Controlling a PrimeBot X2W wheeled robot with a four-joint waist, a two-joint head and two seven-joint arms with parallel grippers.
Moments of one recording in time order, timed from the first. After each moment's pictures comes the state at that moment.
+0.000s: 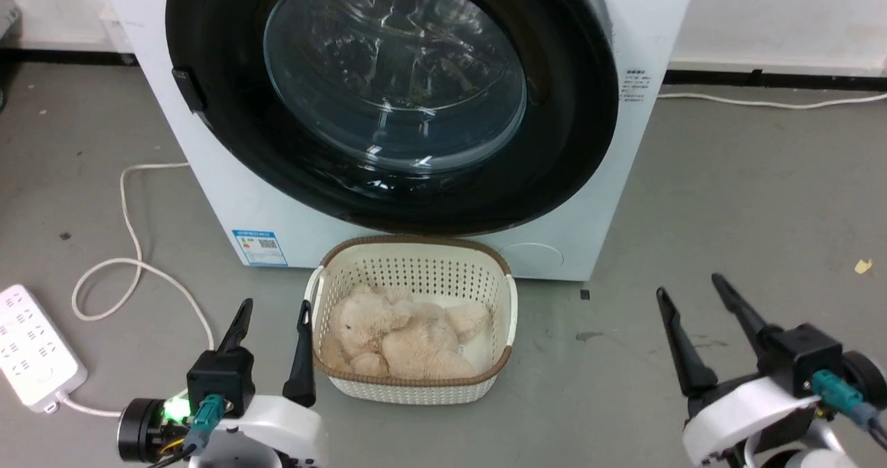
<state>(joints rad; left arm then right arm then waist) -0.02 0.05 -0.03 0.00 -0.01 0.02 -0.04 -0.04 -0.07 0.01 -0.01 0.03 0.13 -0.04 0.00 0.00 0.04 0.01</state>
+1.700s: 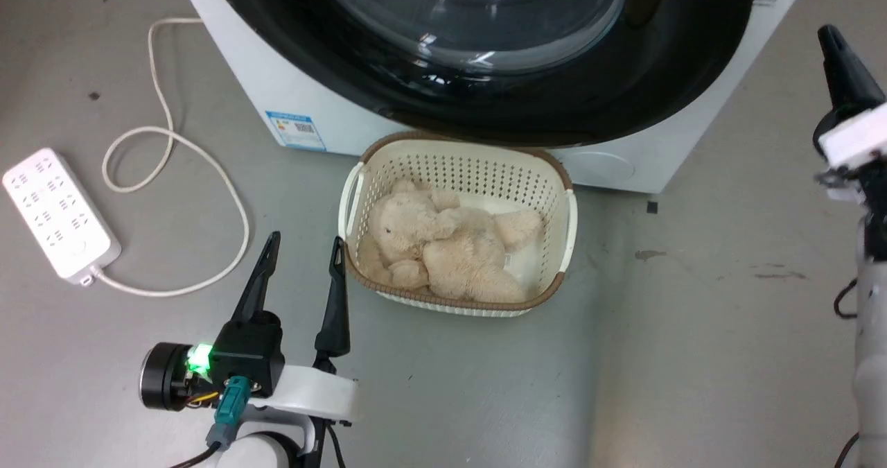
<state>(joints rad) -0.11 0.05 -0.14 -0.07 -0.01 0.08 -0.14 -0.74 -0.17 -0.21 0.42 0.67 0.13 0.22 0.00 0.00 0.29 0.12</state>
